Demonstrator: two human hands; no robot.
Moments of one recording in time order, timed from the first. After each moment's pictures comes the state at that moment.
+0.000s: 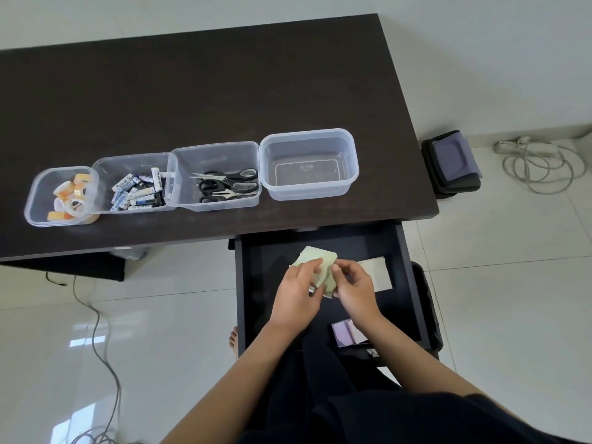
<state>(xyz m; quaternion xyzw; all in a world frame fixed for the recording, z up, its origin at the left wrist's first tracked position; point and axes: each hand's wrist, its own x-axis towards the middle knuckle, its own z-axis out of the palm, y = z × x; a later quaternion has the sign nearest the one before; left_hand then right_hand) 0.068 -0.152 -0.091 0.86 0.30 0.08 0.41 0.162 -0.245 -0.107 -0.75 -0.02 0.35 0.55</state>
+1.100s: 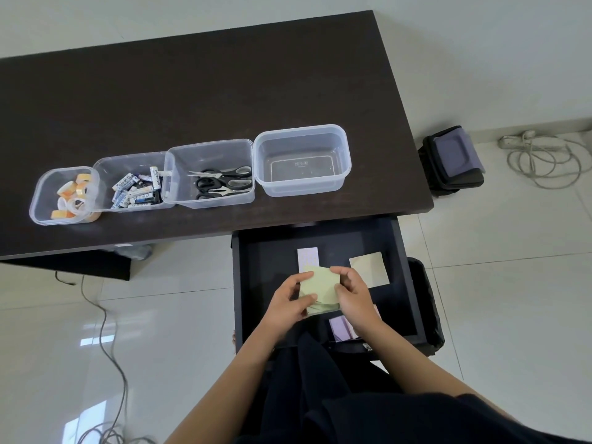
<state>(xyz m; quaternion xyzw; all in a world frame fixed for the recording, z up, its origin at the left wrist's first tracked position) 0.050 -0.160 -0.097 0.52 0.43 -0.04 0.74 0.153 -0.268 -0.114 -0.72 -0.02 0.43 0.55</state>
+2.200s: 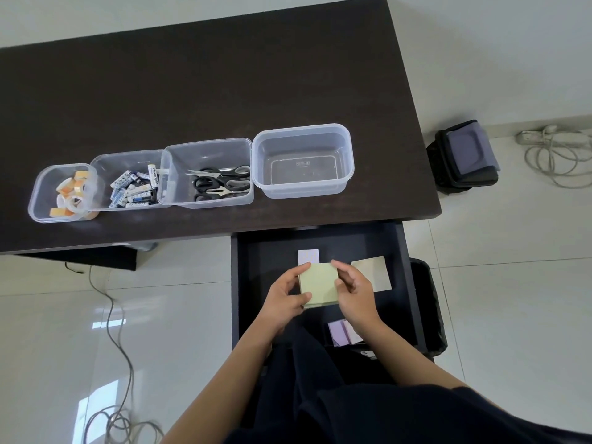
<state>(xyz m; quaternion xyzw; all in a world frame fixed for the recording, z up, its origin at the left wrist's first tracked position) 0.068 -0.150 -0.098 0.49 0.45 -0.02 0.75 0.171 -0.264 -0.131 -0.73 -0.07 0.38 0.57</state>
